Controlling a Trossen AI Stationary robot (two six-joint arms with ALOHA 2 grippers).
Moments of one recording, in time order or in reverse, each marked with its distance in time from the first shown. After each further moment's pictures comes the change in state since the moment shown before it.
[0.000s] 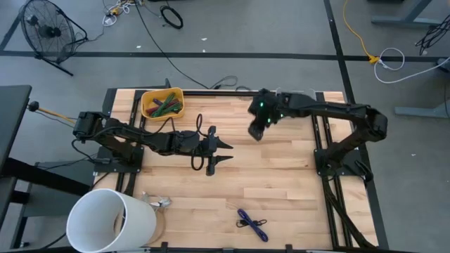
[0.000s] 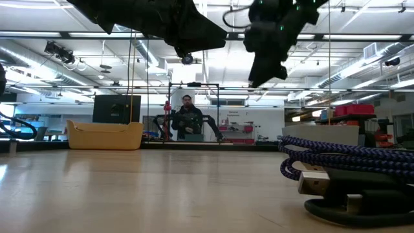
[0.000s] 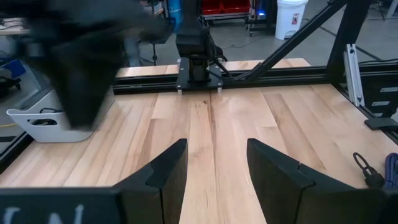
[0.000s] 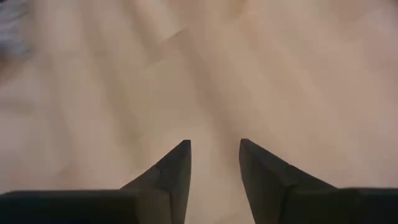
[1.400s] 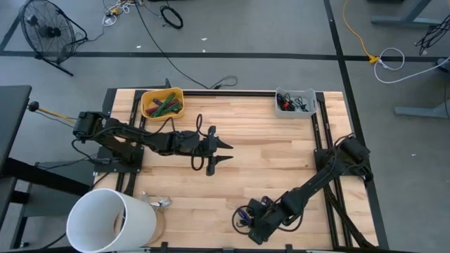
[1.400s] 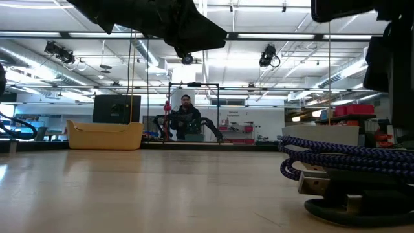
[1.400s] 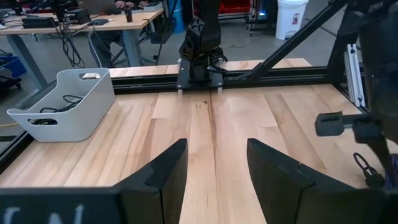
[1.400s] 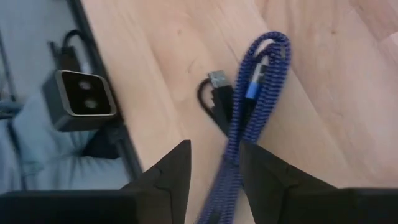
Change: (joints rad) left arm -0.001 0.000 0.000 0.000 -0.004 -0.001; right arm 1.036 0.383 -0.014 0.378 0.326 0.951
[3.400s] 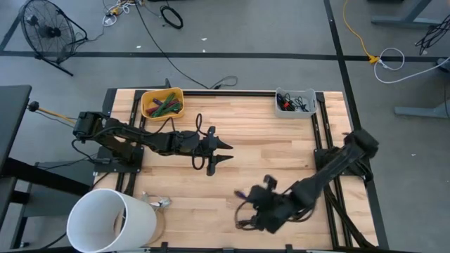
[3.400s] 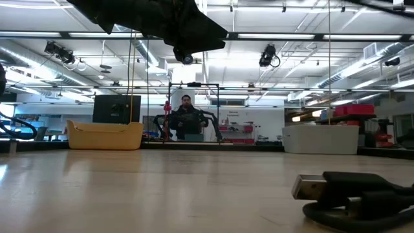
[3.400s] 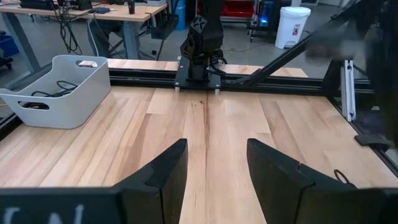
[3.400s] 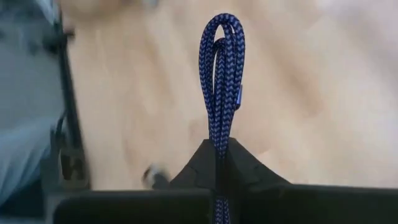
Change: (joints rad) left arm 0.000 0.000 0.000 0.002 0.000 -0.106; right arm -0.021 -0.135 0.250 -0.446 0.354 -0.238
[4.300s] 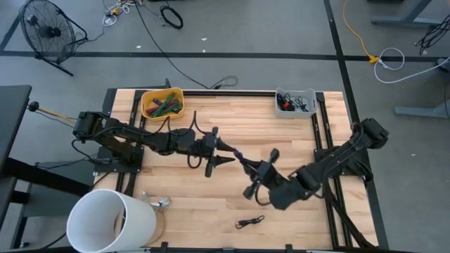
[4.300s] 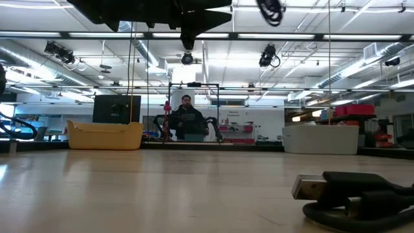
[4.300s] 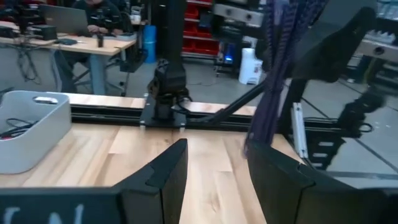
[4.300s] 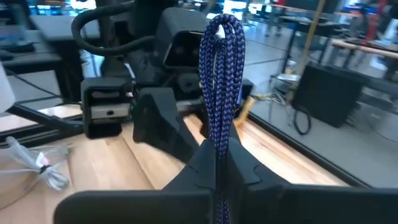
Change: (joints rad) left arm 0.000 0.000 0.000 0.164 0.132 -0.052; right arm -0.084 -0.181 -0.232 0.614 0.663 -0.525
